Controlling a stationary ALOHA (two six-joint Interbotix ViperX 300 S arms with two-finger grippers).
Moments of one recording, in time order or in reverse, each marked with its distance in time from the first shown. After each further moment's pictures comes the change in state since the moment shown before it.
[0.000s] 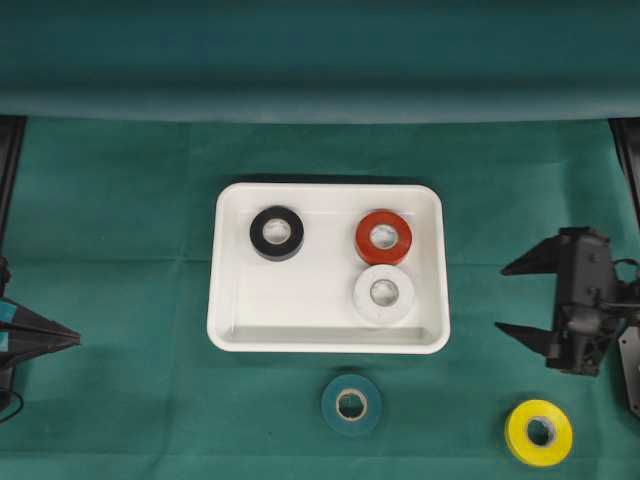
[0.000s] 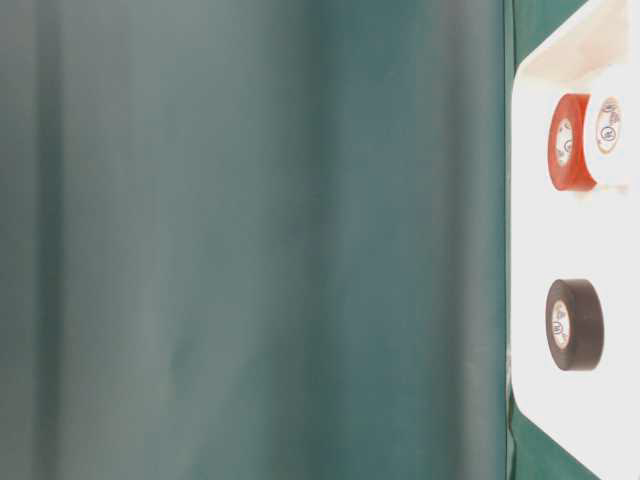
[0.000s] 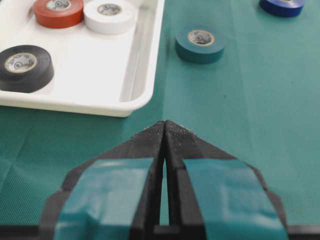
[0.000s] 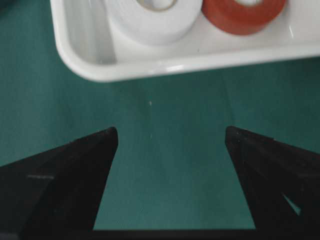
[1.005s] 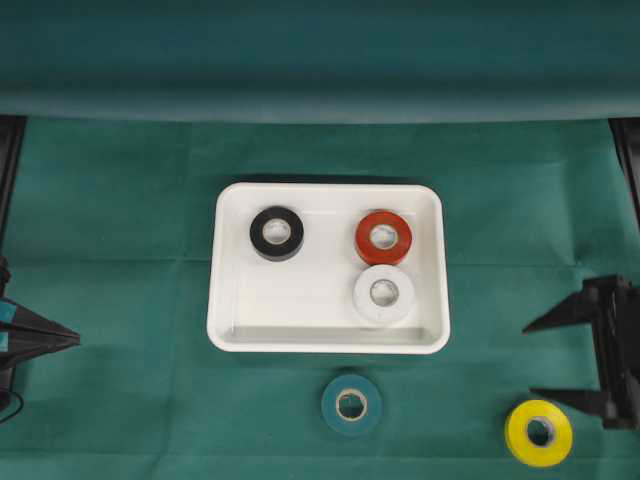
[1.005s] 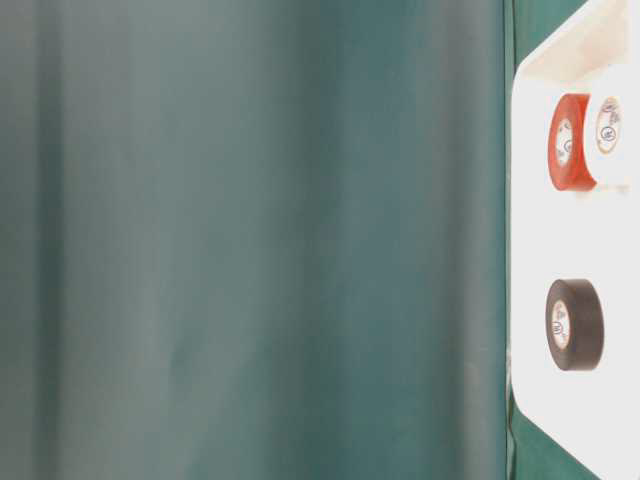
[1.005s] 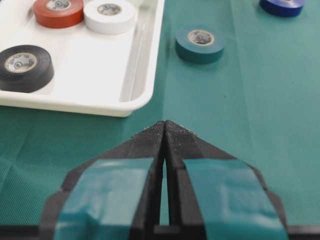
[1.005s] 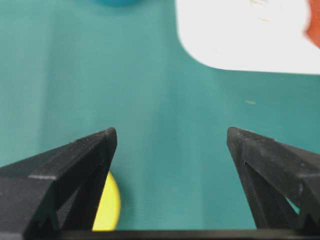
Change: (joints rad) left arm 0.000 0.000 -0.002 0.000 0.000 0.000; right arm 0.319 -0.236 0.121 0.071 0.017 0.011
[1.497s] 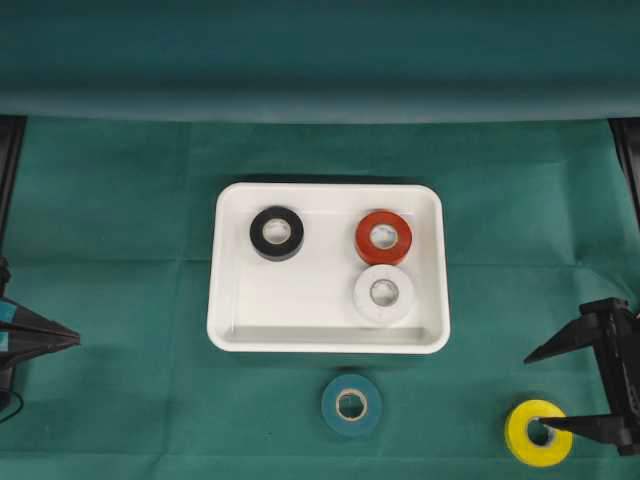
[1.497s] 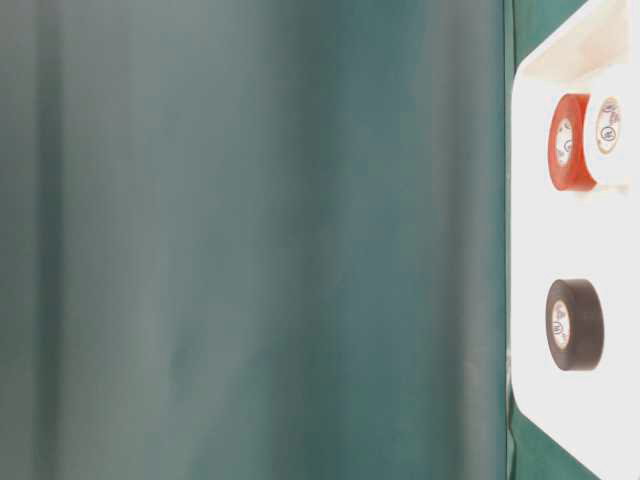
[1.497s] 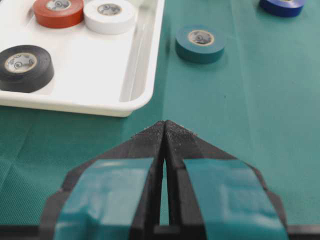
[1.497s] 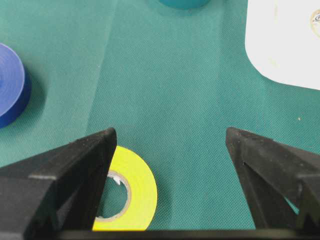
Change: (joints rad) left arm 0.002 0.000 0.002 0.000 0.000 0.000; right arm 0.098 0.002 0.000 0.003 0.000 0.000
